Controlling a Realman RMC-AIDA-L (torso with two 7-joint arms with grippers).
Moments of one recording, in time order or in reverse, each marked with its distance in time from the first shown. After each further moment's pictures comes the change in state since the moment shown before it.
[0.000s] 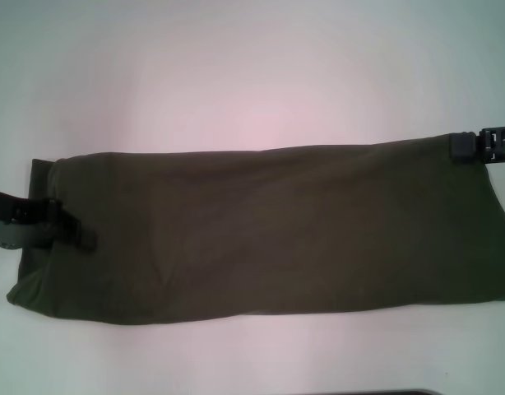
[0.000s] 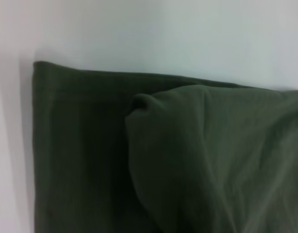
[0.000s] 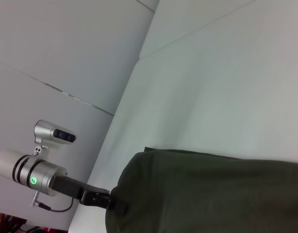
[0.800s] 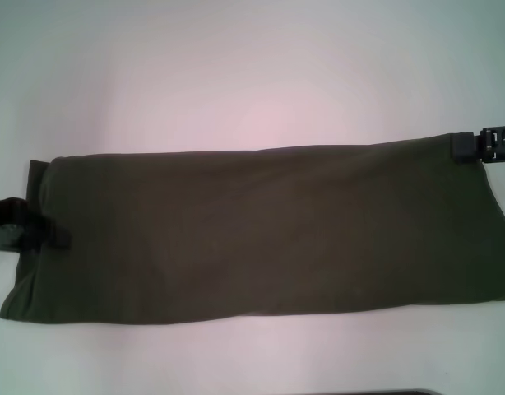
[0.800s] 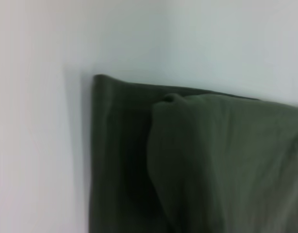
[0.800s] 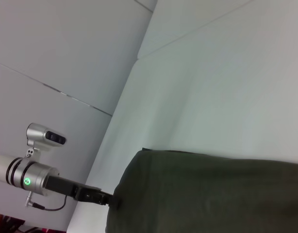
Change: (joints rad) left arm 0.049 0.024 -0.020 -0.056 0.001 0.012 -0.010; right arm -0.001 -0.002 -0.002 0.001 0.000 0.005 0.002
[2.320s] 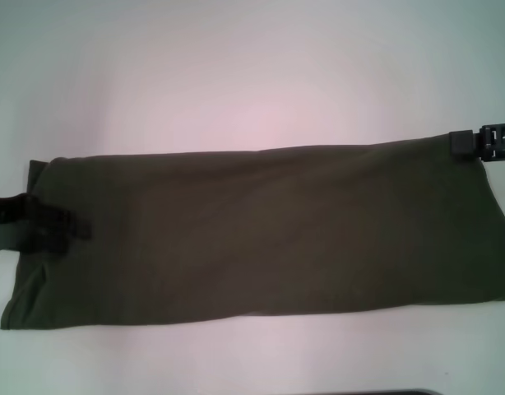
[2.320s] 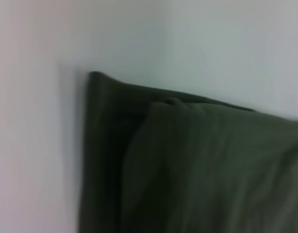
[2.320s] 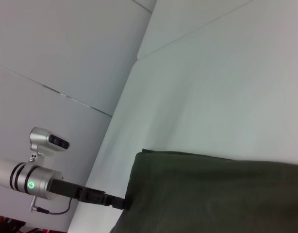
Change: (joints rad) left arm 0.011 -0.024 -0.026 0.011 -0.022 -0.027 -0.017; right arm 0.005 -0.002 0.000 0.002 0.000 0.001 0.011
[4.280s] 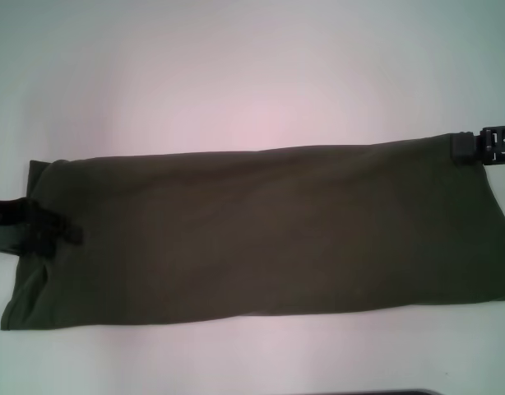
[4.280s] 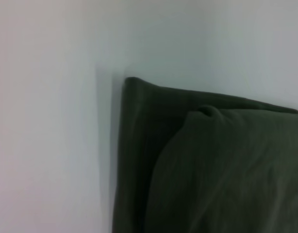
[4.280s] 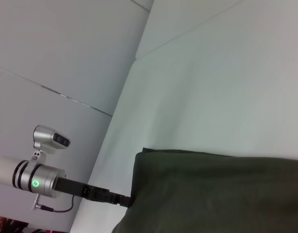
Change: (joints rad) left arm -0.008 -0.028 0.065 -0.074 0.075 -0.035 -0.069; right arm -0.004 -0.001 -0.002 0.004 0.000 -0.003 0.013
